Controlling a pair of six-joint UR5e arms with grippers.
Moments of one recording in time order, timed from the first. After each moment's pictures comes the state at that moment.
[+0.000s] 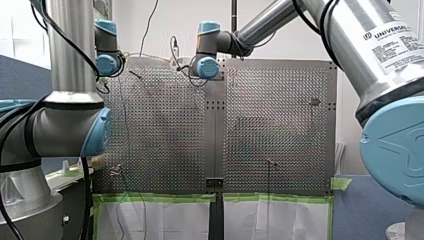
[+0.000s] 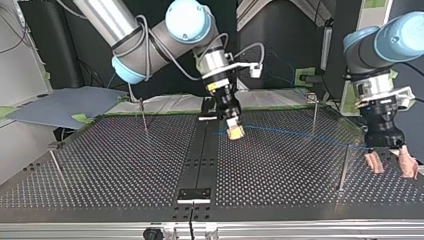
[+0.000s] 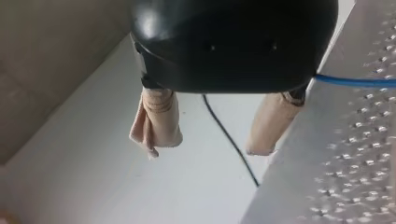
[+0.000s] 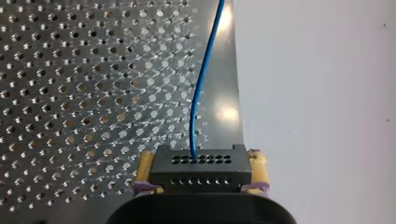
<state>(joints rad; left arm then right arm) 0.24 -1.41 -1.93 -2.55 -1.54 -2.23 2.50 -1.07 1.21 -0.39 1.74 1.57</state>
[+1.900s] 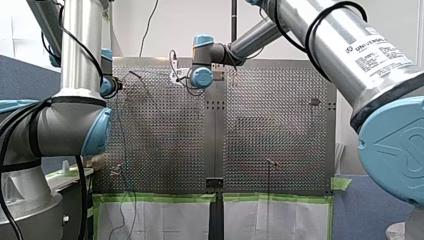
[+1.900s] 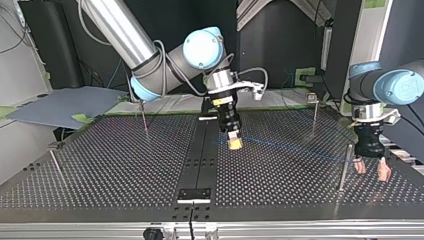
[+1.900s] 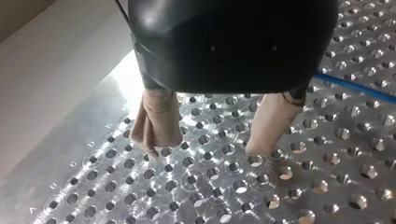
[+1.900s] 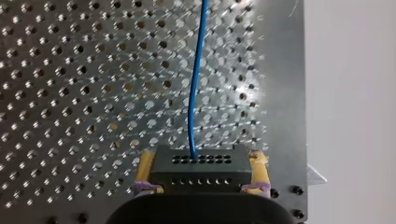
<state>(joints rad) 0.32 -1.72 -1.81 -2.55 -1.41 -2.20 2.49 -0.92 1.04 -0.30 1.81 1.57</state>
